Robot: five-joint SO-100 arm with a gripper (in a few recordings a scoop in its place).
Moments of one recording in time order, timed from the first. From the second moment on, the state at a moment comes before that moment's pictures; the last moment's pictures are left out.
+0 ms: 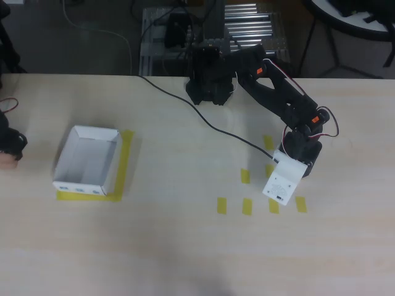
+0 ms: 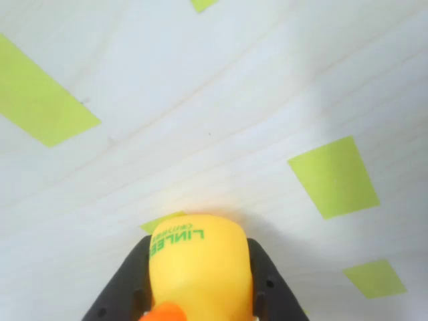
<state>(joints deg) -43.1 43.8 48.6 86.0 -19.5</state>
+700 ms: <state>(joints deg) -34.5 58.8 43.6 97.4 -15.6</state>
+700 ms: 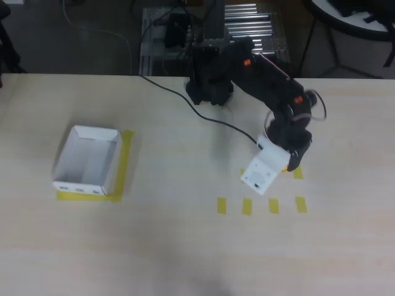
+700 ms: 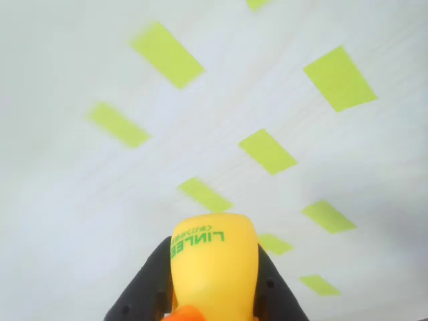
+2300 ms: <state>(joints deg) 28.5 114.3 89.2 64.1 -17.7</state>
